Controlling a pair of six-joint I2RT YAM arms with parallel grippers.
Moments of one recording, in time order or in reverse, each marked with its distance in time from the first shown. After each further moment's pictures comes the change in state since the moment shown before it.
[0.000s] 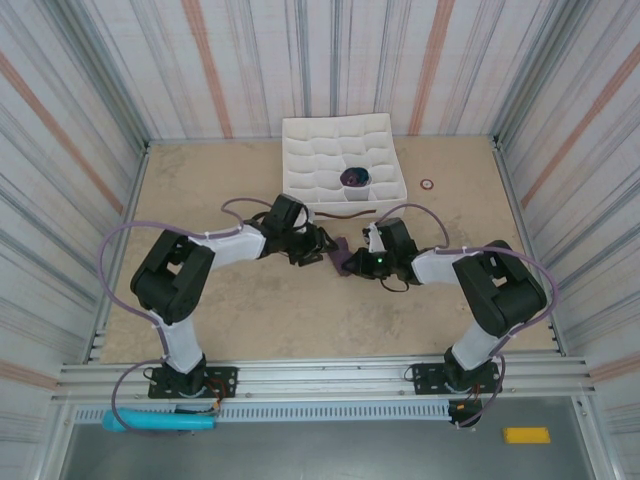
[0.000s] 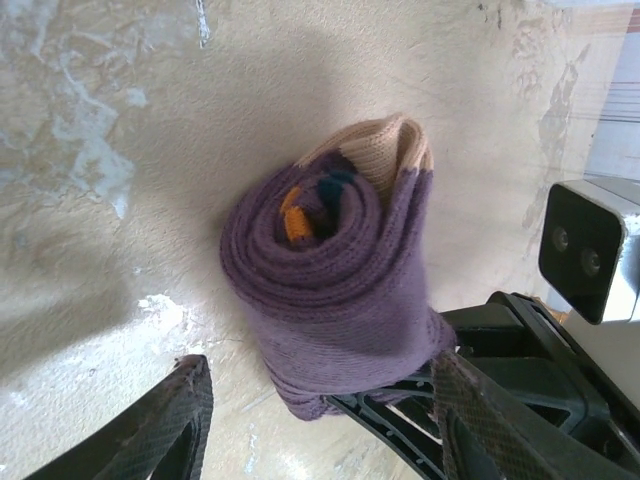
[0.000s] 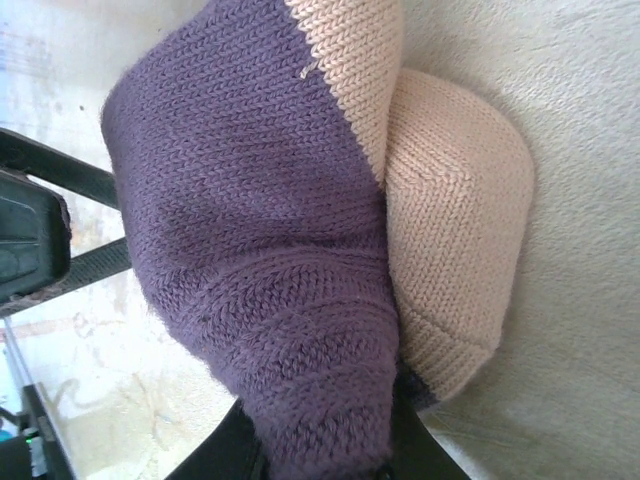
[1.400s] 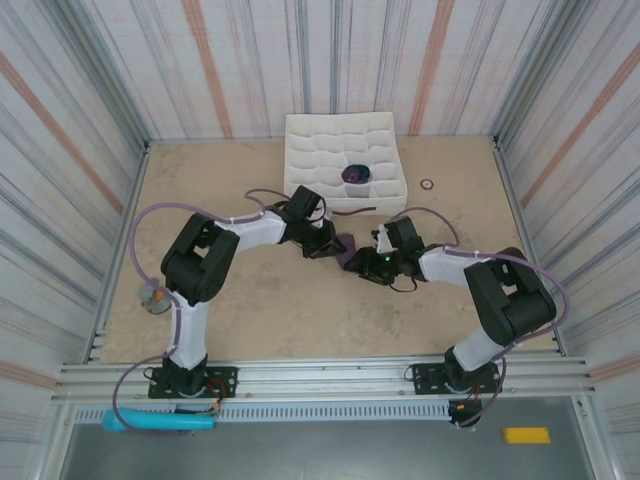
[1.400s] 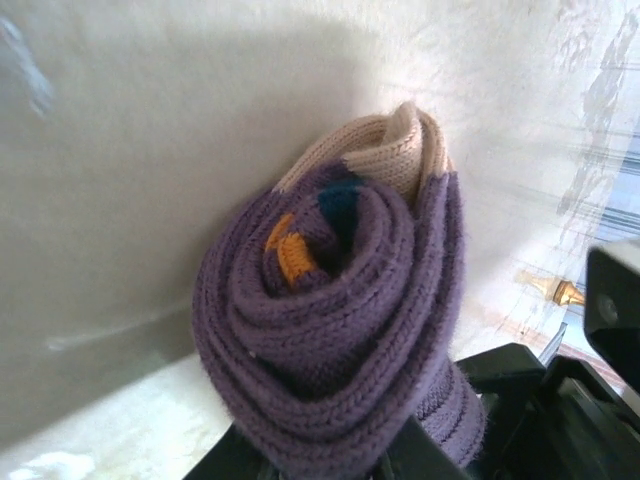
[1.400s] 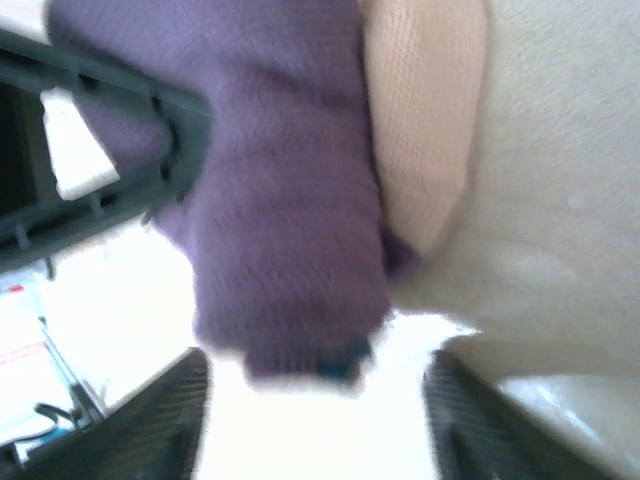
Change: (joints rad) left arm -0.008 0.221 0.268 -0.175 0.058 0.114; right arm -0.041 -0.085 0.029 -0.217 -0.040 0.071
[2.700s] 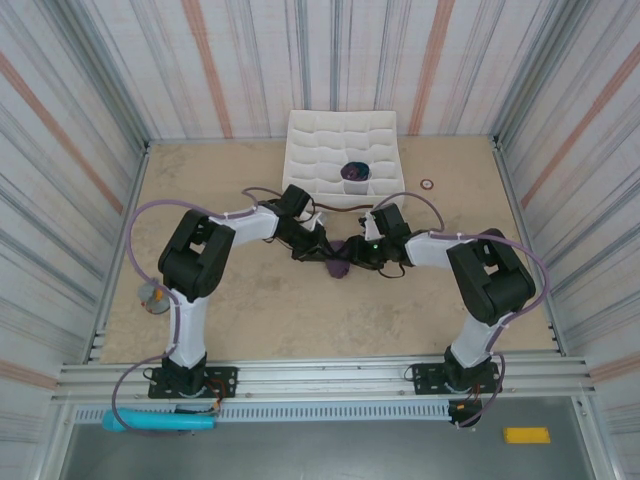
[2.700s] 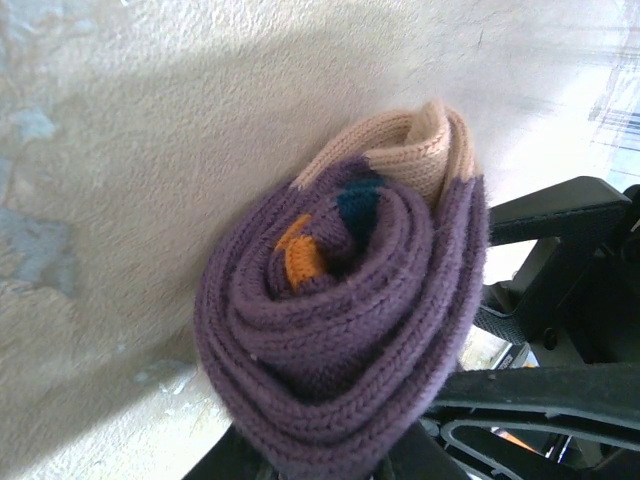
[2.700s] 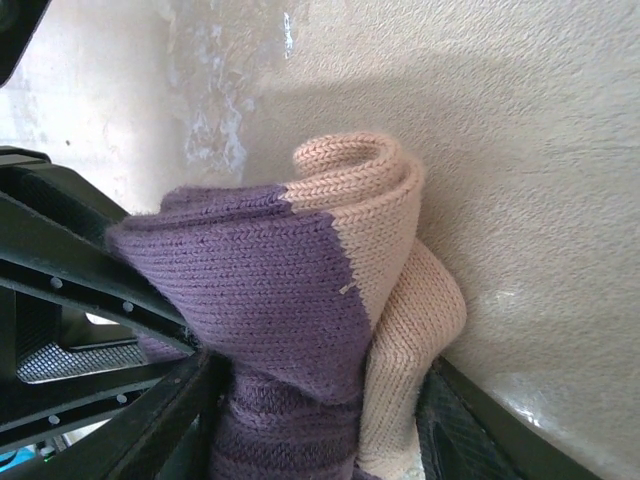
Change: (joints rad) left arm 0.049 0.010 0.005 -0.161 0.133 0.217; right arm 0.029 0.170 0.150 0.041 0.027 -0.092
